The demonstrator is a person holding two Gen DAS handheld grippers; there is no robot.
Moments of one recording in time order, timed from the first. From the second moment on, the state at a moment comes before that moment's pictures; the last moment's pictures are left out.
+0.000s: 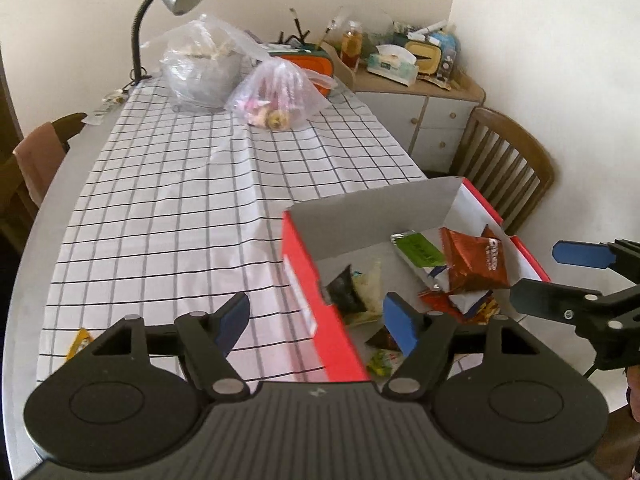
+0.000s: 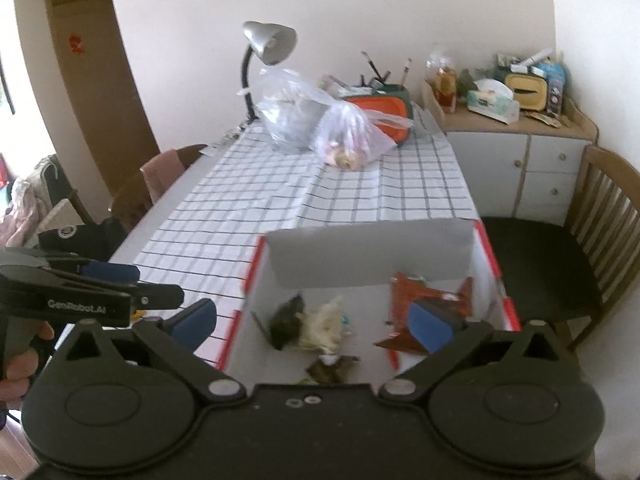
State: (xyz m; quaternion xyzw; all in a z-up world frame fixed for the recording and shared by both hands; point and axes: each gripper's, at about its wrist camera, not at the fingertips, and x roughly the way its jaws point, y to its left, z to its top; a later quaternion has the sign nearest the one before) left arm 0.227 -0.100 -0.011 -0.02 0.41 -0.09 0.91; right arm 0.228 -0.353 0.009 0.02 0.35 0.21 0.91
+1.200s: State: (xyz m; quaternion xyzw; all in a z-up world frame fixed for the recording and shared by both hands) left arm 0.185 0.158 -0.071 -0.10 0.45 0.04 0.89; right arm 0.217 -0.080 -0.083 -0.08 0.44 0.32 0.83
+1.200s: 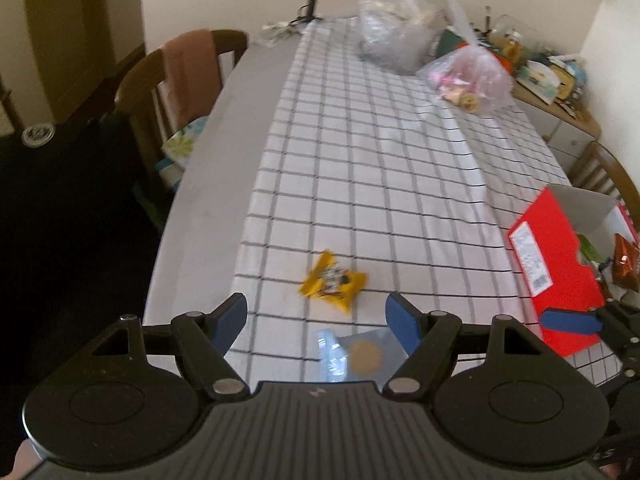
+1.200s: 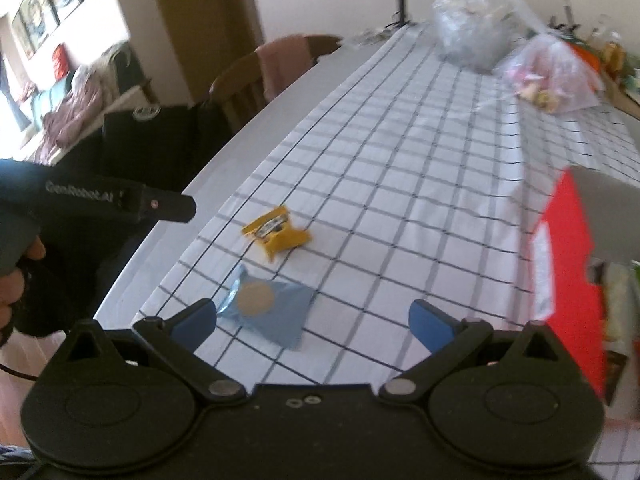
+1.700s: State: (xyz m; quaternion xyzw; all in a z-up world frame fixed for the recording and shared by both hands) left arm 0.162 0.204 -0.092 -0.14 0.47 0.08 0.87; right arm 0.221 0.010 -0.134 -0.30 0.41 0.48 0.71
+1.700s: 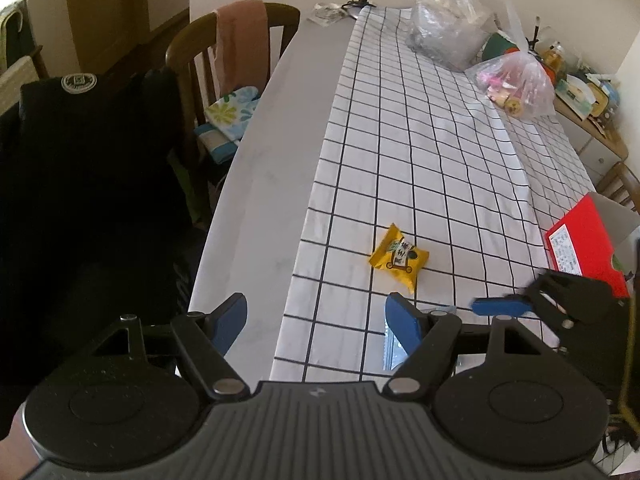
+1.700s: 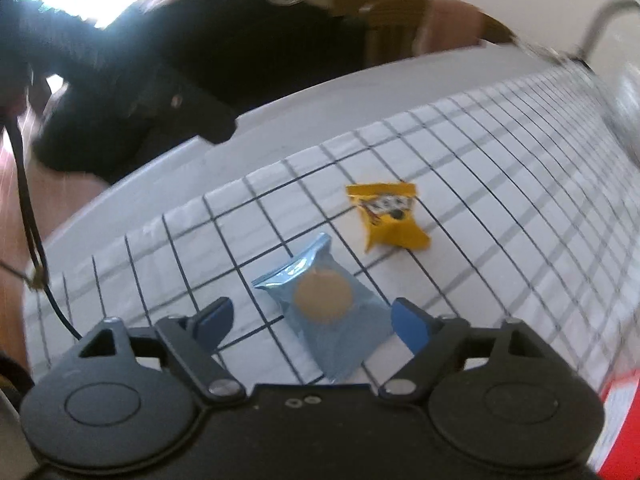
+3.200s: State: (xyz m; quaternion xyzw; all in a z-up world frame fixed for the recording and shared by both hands) left arm 0.263 0.145 -0.136 -0.02 0.52 -0.05 0.85; right arm 0.226 -0.063 -0.142 -0.19 0.48 0.38 0.77
